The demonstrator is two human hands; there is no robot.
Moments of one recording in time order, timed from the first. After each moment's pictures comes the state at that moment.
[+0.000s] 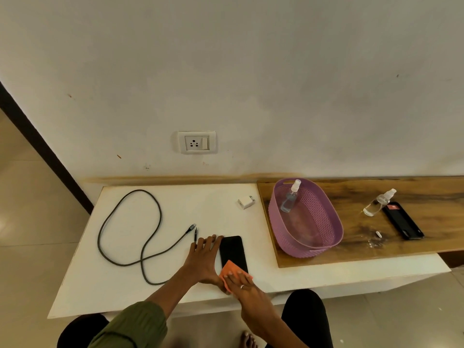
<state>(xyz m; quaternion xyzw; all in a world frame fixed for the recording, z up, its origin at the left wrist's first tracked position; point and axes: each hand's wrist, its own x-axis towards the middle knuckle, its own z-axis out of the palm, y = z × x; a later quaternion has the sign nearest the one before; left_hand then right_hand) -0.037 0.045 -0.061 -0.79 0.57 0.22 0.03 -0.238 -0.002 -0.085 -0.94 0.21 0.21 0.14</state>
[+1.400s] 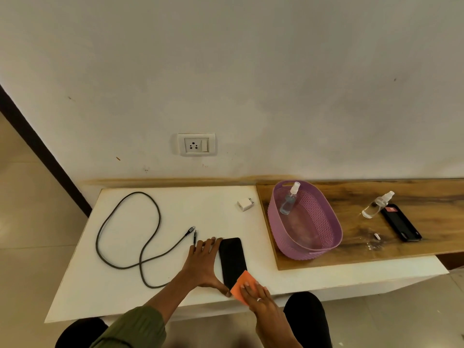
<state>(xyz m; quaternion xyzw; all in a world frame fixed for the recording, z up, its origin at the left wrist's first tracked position) -0.037 0.047 -0.068 -0.80 0.57 0.22 -0.01 -0.281 -0.010 -0.083 -0.96 0.24 0.10 0.07</state>
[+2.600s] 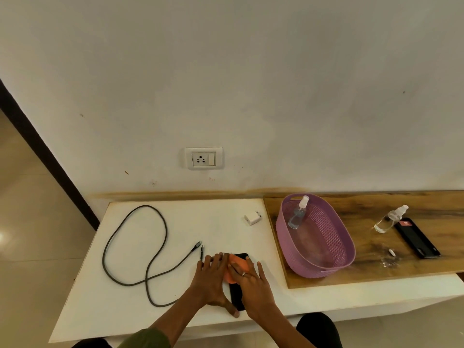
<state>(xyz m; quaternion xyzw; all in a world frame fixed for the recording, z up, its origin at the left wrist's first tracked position) -0.033 0.042 -0.072 -0.78 0.57 0.26 0.01 -0.183 -0.038 -0.053 -0.95 0.26 0.12 0.09</state>
